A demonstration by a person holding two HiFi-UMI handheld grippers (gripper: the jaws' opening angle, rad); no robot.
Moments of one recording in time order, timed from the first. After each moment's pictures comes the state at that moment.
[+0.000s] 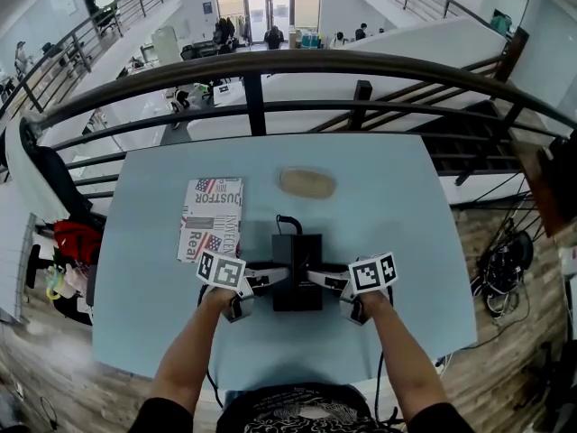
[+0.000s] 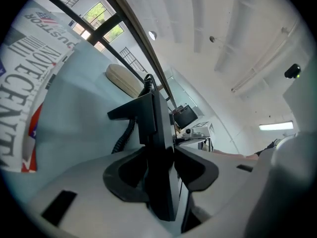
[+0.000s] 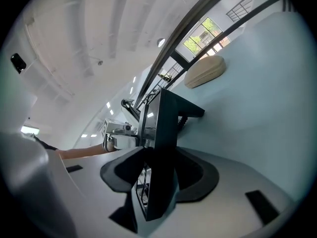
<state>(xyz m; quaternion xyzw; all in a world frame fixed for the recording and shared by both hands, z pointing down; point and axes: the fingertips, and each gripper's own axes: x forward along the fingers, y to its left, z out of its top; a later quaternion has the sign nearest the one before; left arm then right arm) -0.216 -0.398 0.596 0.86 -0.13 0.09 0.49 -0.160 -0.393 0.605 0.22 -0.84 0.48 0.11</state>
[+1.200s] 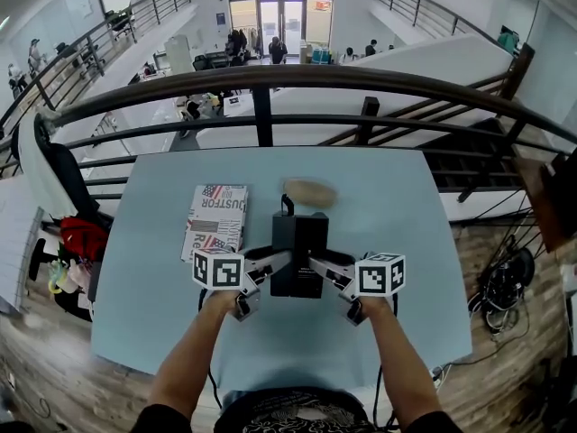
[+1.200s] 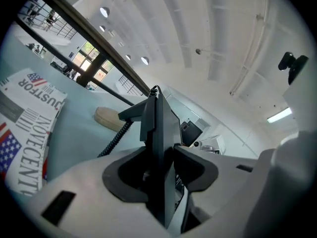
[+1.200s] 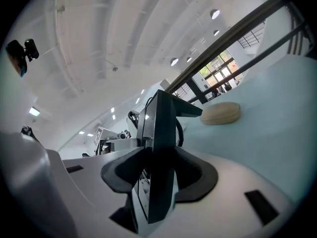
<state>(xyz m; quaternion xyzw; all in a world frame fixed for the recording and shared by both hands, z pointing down) -0.215 -0.423 0.501 0.89 -0.23 0.01 0.39 -0.154 -0.414 0.509 0.26 -0.89 0.38 0.04</state>
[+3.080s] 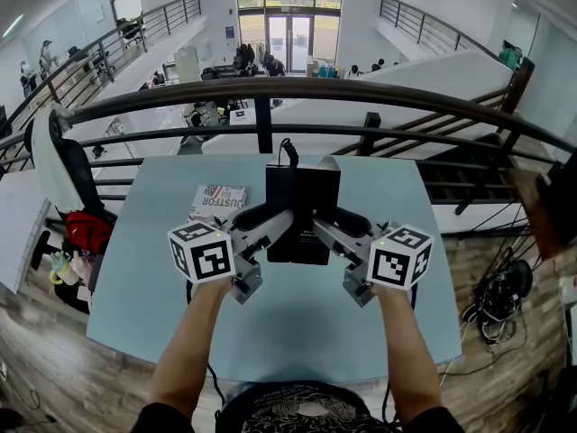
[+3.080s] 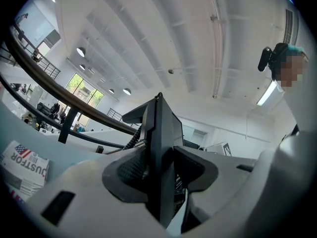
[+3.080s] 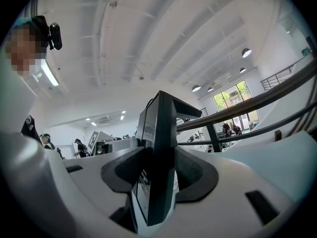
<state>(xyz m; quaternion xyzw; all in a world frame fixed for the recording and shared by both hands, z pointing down) -0.195 -0.403 0.322 0.93 -0.27 -0.09 0.22 -0.134 -0.400 0.331 0.28 -0.94 0.18 -0.01</state>
